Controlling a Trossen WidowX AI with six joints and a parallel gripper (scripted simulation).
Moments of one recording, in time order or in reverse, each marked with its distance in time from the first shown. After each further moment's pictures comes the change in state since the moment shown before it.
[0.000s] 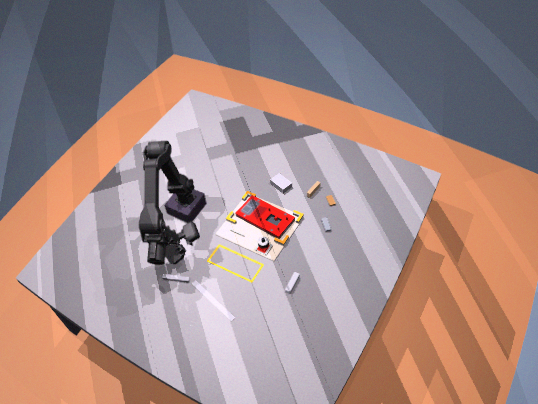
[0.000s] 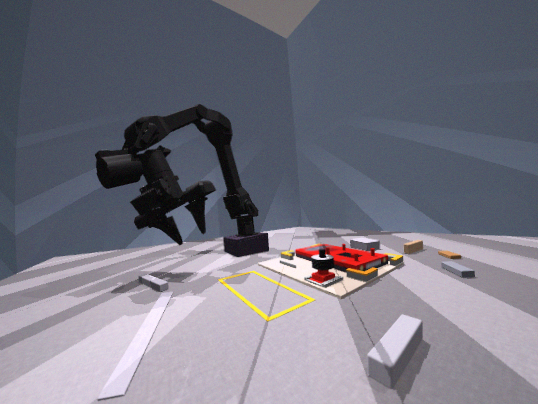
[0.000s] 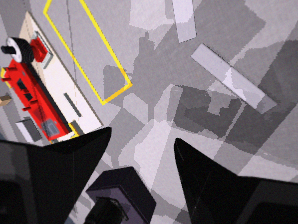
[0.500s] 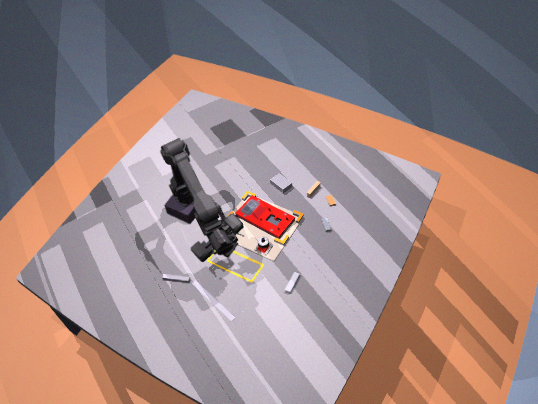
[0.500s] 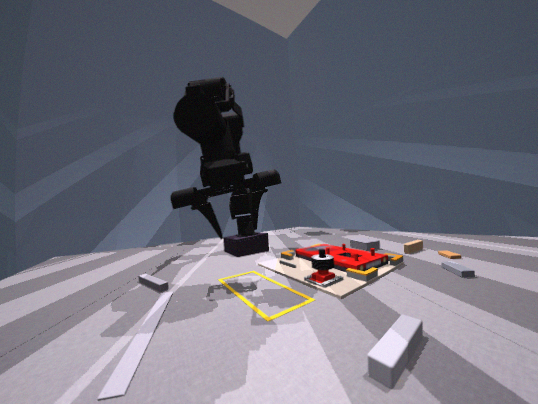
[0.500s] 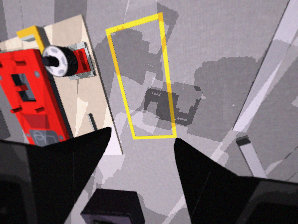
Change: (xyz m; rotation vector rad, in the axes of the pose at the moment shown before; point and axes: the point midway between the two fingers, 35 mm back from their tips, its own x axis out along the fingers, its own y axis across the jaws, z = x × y) arm 0.024 0.132 0.052 -0.356 0.024 -0.225
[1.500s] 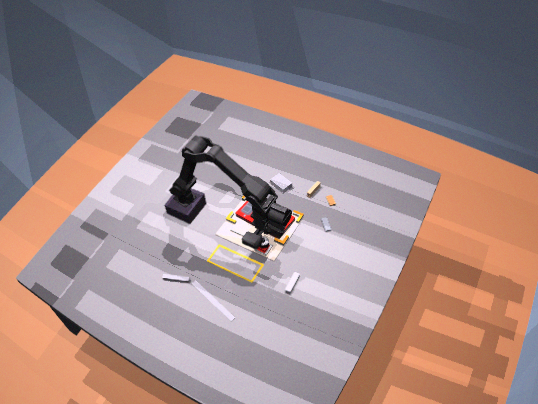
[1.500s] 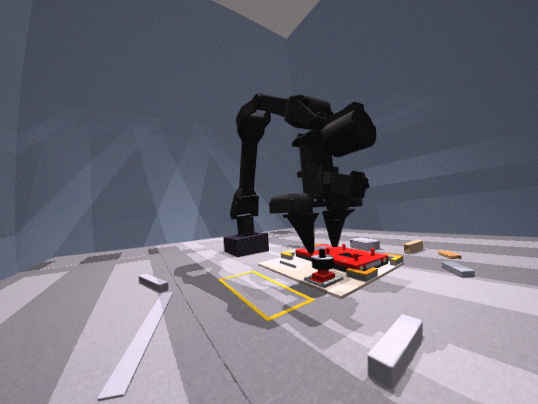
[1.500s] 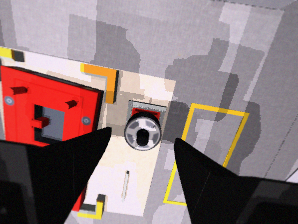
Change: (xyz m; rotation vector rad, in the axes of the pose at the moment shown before) arm 0.058 0.144 0.050 -0.348 -0.082 -0.187
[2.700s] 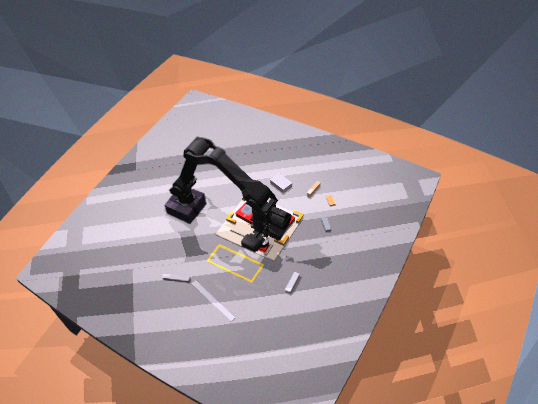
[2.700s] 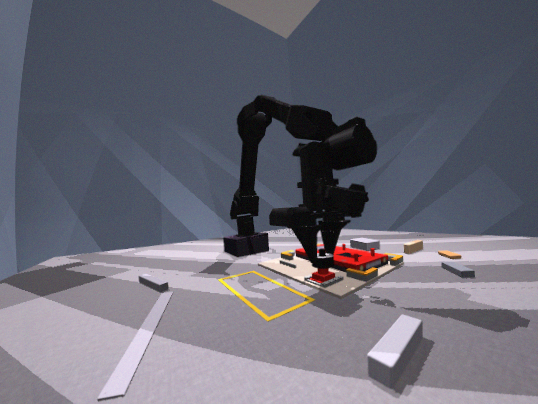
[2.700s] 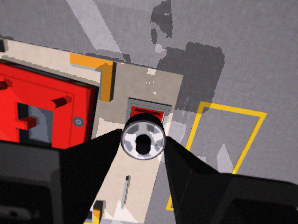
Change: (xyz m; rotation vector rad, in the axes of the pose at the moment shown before) arm 0.020 0.001 -0.006 -0.002 0.023 0.001
